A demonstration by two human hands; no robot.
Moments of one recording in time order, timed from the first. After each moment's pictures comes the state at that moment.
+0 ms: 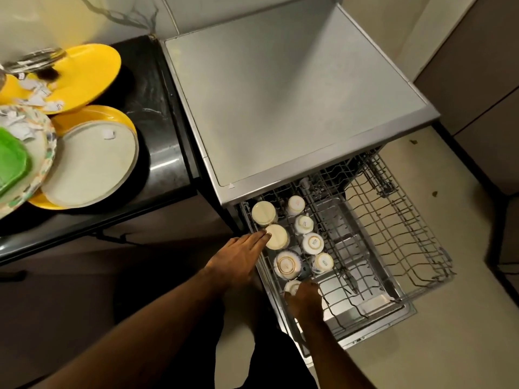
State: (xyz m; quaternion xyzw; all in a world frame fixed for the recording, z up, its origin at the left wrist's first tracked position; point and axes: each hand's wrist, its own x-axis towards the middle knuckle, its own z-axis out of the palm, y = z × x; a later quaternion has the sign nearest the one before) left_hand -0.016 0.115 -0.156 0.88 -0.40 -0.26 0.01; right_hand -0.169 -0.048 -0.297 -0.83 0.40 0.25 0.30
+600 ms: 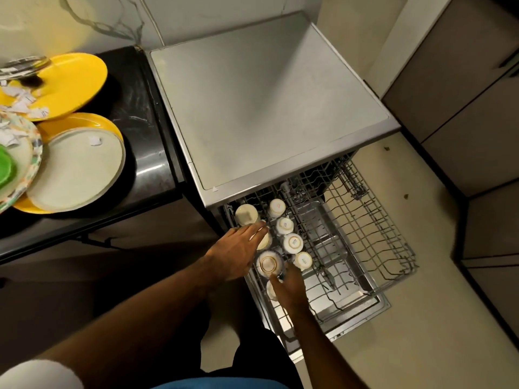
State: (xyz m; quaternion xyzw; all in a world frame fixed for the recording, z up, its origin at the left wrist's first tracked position) left_hand -0.016 0.078 -0.115 0.87 -0.45 -0.19 0.03; right_hand -0.157 -0.062 -0.235 -0.81 0.36 0.13 0.44
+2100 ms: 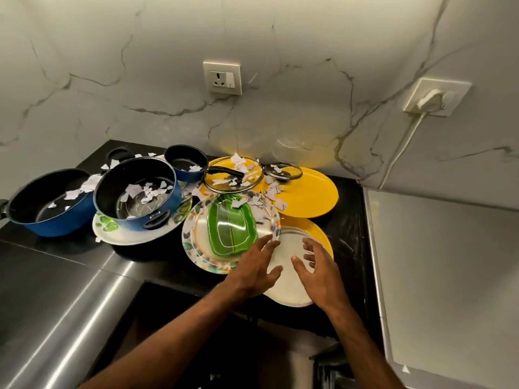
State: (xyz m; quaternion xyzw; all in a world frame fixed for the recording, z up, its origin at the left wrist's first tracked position) left_hand 0.155 0.429 0.015 0.96 -0.01 -0.06 0.29; right_hand 0.186 0.239 0.009 -0.86 -0.07 0.05 0.50
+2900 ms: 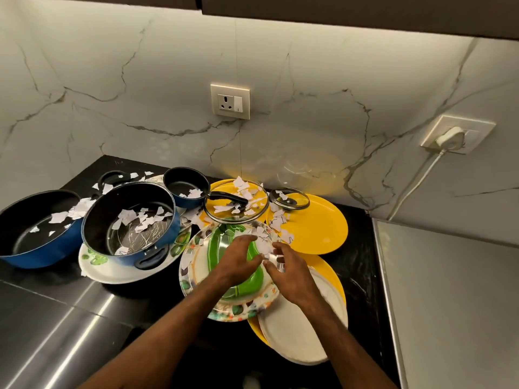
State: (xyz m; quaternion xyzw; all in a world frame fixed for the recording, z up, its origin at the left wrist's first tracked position) left_hand 0.254 0.515 0.028 0.93 0.10 -0.04 0.35; right_hand 0.275 0.341 0.026 -0.88 -0.15 0.11 0.43
